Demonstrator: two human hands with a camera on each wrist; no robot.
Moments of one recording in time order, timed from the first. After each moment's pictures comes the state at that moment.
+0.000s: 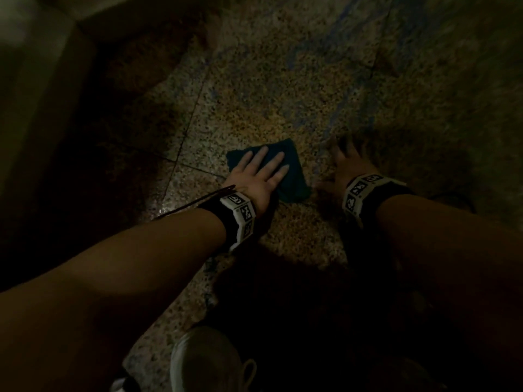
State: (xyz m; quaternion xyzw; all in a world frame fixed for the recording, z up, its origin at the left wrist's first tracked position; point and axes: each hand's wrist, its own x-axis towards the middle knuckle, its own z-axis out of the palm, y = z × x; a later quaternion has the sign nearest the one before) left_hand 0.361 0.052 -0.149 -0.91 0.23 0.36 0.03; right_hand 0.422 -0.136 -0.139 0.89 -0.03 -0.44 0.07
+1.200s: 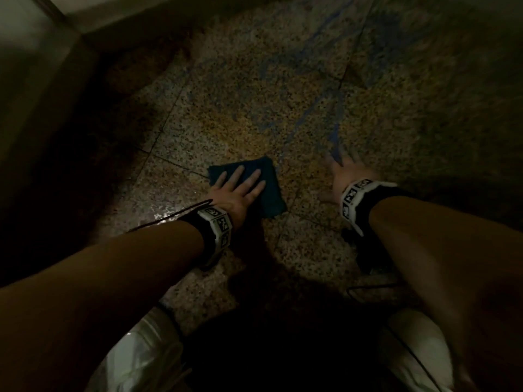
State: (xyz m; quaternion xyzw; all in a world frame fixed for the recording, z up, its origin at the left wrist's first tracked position) left_hand 0.335 -0.008 -0.137 -0.88 0.12 0.46 0.05; right_hand 0.423 -0.223 -0.131 0.89 0.09 -0.43 0.11
